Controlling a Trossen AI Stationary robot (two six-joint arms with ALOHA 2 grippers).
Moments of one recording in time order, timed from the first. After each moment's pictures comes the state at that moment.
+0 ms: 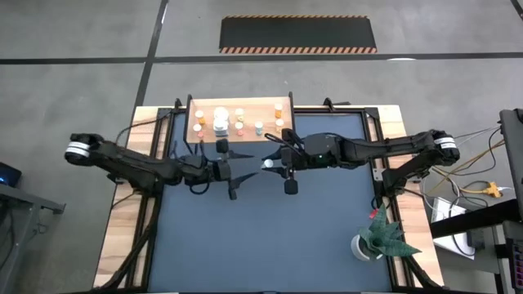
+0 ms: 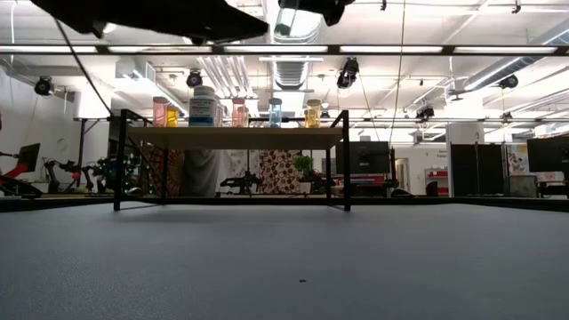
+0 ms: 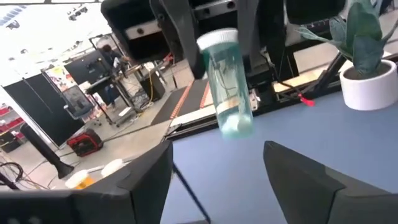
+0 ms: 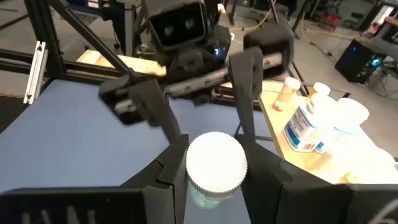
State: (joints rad) left arm -0.13 1.23 0.63 0.59 -0.36 0.41; right arm 0.03 1.46 1.20 -0.05 0.03 -0.18
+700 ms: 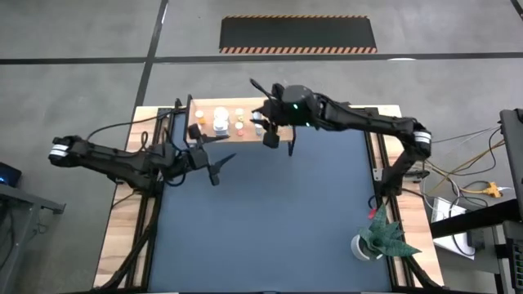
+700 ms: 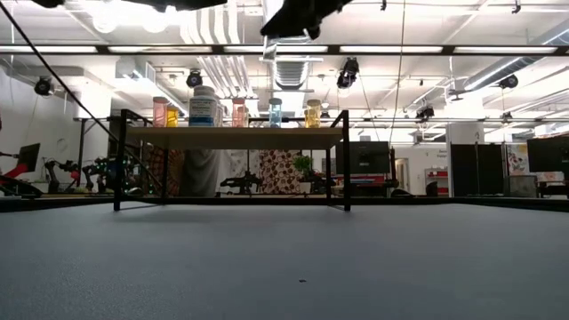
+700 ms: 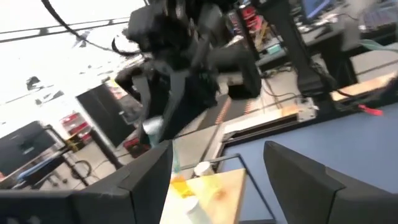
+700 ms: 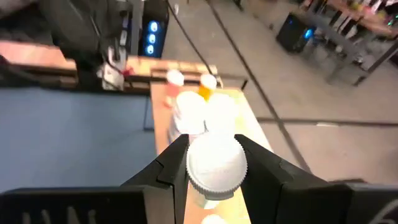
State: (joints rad) left arm -0.13 0.90 0.63 0.38 -0.52 0.54; right arm -0.27 1.69 1.62 -0.30 -0.01 -0.28
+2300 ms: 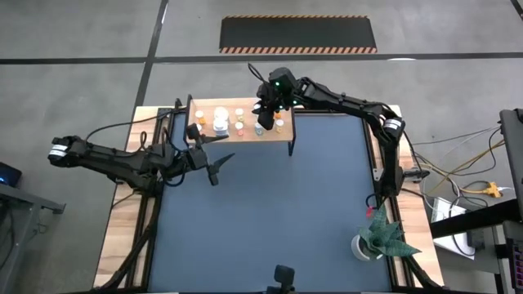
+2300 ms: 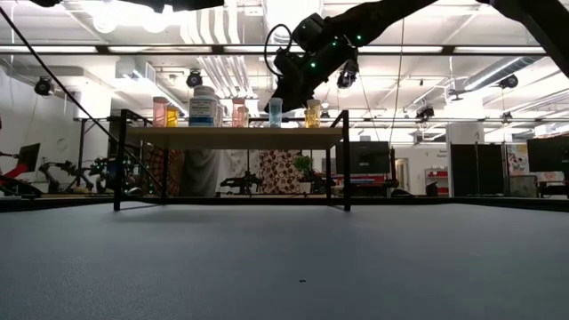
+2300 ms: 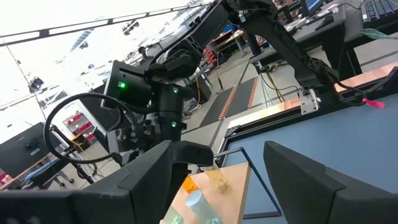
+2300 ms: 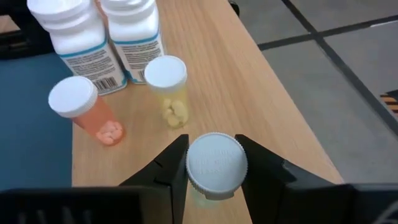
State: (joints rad) left arm -0.13 0.88 0.63 0.35 -0.54 0.56; right arm -0.53 1.97 1.76 -0.44 -0.27 -0.16
